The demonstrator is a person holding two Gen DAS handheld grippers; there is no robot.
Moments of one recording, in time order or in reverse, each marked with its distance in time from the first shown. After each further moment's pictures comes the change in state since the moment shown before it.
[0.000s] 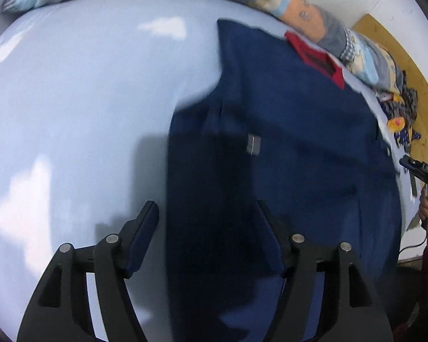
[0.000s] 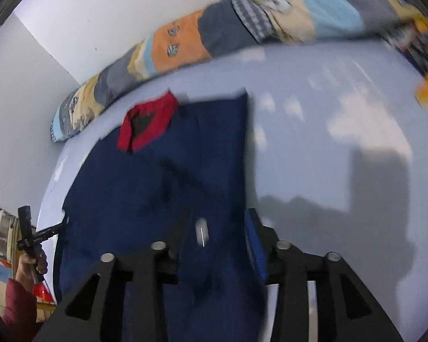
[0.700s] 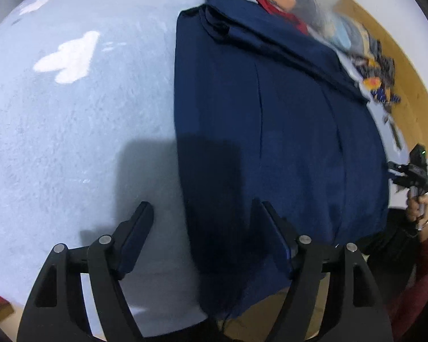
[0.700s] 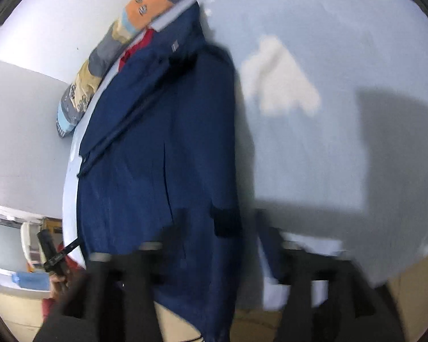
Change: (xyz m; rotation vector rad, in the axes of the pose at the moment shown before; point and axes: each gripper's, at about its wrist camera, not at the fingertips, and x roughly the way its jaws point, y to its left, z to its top) left arm -0.060 0.003 -0.139 0.047 0.062 -0.055; right arm -0.039 -0.022 -0.190 0.278 0.154 0.101
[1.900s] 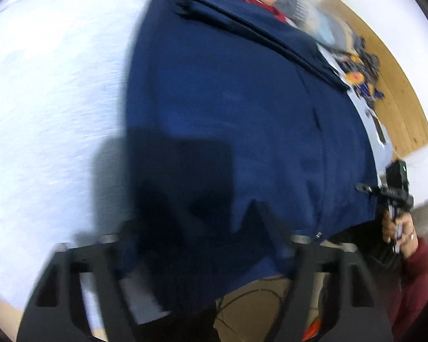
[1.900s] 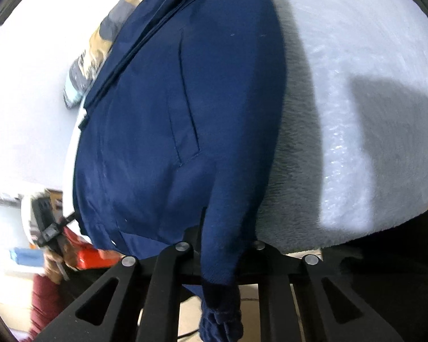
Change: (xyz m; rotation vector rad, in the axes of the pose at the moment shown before) left arm 0.003 0.005 -0.031 -0.038 -0.008 -0.096; right arm 0.057 0.016 -0.079 -0.024 0.057 0.069
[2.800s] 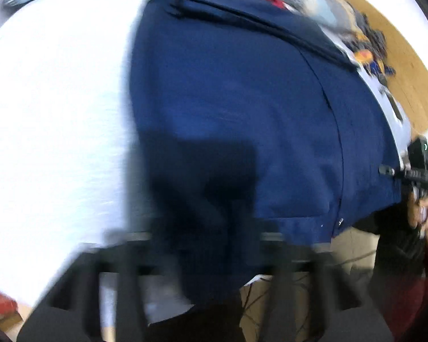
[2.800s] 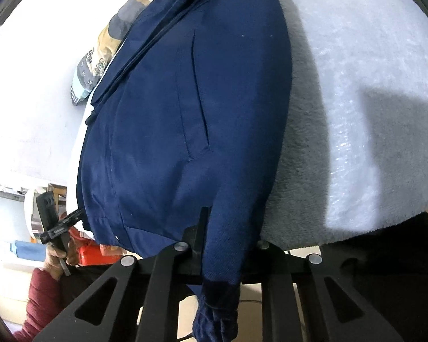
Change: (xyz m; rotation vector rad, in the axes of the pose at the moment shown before) left arm -0.005 -0.017 -0.011 0.085 -0.010 0.076; right arm -0.001 0.009 -0.002 -0.048 -0.004 0.006
